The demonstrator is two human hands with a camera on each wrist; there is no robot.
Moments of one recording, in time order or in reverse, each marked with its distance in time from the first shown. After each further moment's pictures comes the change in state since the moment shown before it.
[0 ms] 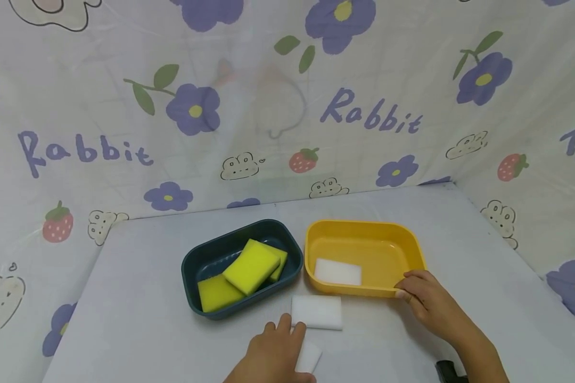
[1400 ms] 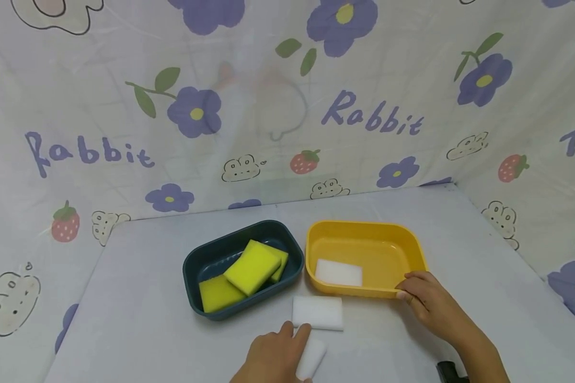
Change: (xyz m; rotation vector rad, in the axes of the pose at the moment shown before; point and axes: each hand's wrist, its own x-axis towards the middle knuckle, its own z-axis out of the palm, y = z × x) left_hand 0.000 -0.004 0.006 0.020 0.017 0.075; right_hand 0.000 -0.001 -0.001 -0.030 0.018 -0.036
